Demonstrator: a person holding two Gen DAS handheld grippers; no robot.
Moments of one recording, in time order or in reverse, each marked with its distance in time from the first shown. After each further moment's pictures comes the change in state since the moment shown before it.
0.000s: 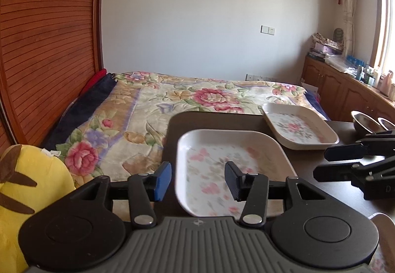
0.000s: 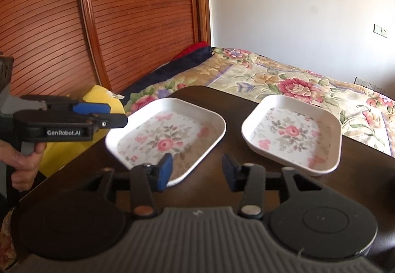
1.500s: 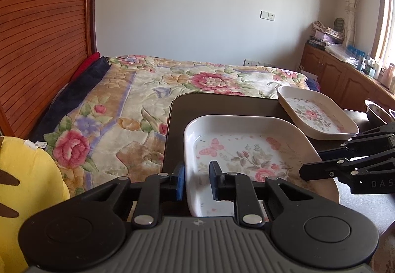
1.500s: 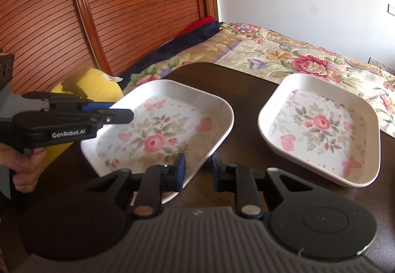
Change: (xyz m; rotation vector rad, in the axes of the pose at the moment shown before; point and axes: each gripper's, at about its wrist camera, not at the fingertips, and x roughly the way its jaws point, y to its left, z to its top) left arm 0.045 0.015 -0.004 -0.008 0.075 -0.031; right arm 0.058 -0.008 0.008 0.029 0.115 0.051
